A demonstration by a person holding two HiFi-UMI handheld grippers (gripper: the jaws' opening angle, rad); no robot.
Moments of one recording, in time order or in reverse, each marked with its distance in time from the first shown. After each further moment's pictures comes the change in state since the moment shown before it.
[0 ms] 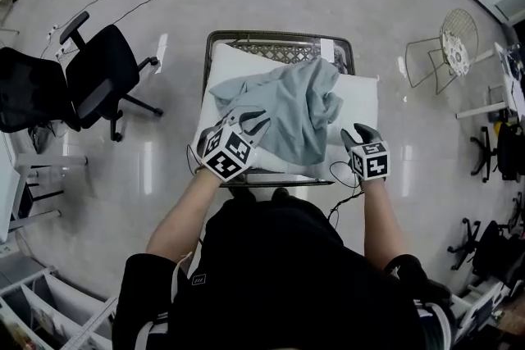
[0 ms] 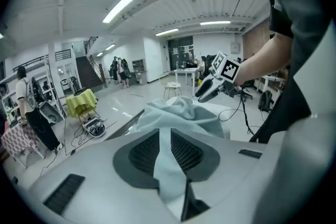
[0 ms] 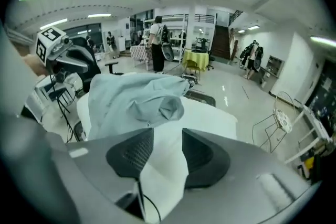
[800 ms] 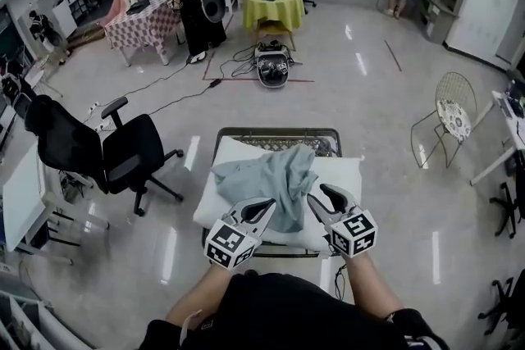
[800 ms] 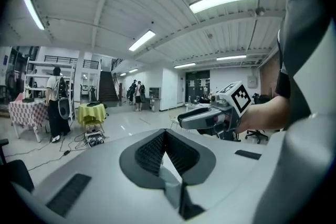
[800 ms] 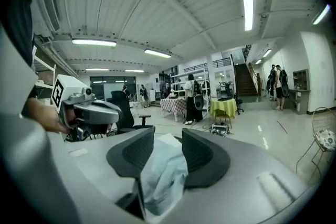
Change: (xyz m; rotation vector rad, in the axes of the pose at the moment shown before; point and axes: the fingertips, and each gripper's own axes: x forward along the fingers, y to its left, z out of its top) left arm -0.058 -0.095 0.129 -0.217 -0.353 0.144; right arm -0.137 0.067 0.121 -0.027 -0.611 0.357
